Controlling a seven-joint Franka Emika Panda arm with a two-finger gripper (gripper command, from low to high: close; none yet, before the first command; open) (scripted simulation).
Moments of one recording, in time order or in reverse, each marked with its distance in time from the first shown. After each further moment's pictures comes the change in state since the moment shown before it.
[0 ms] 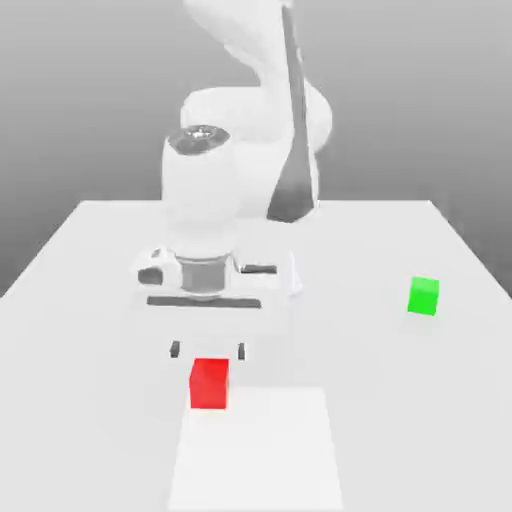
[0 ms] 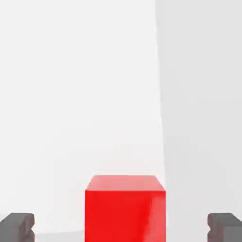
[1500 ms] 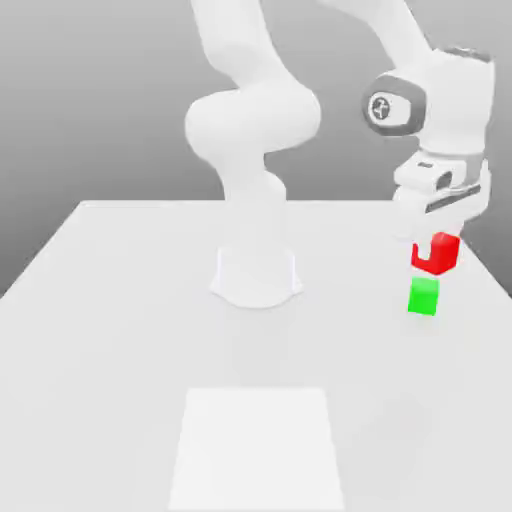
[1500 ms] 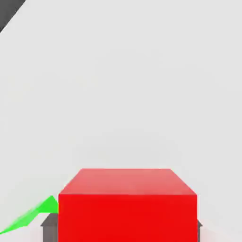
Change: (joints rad) arm 0.846 -0.470 0.652 -0.021 0.359 -0.410 0.355
